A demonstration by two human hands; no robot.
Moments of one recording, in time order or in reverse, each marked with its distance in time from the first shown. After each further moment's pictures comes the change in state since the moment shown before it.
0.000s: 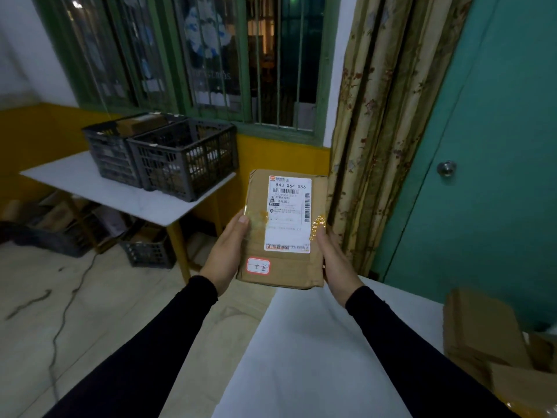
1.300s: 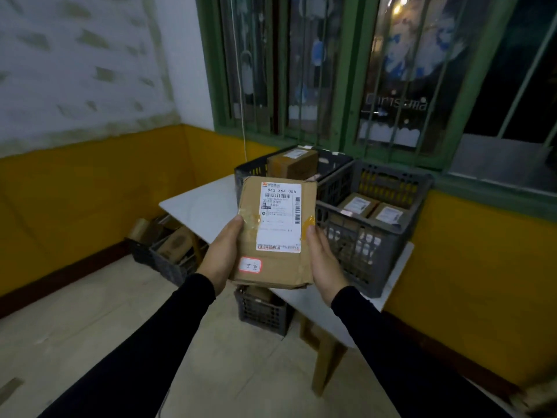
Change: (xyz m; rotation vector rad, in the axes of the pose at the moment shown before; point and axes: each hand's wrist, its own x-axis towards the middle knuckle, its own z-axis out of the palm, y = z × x) left_hand 0.347 0.071 -0.694 -0.019 0.495 -0.149; right_hand 0.523 0.010 0.655 0.069 -0.261 0.027
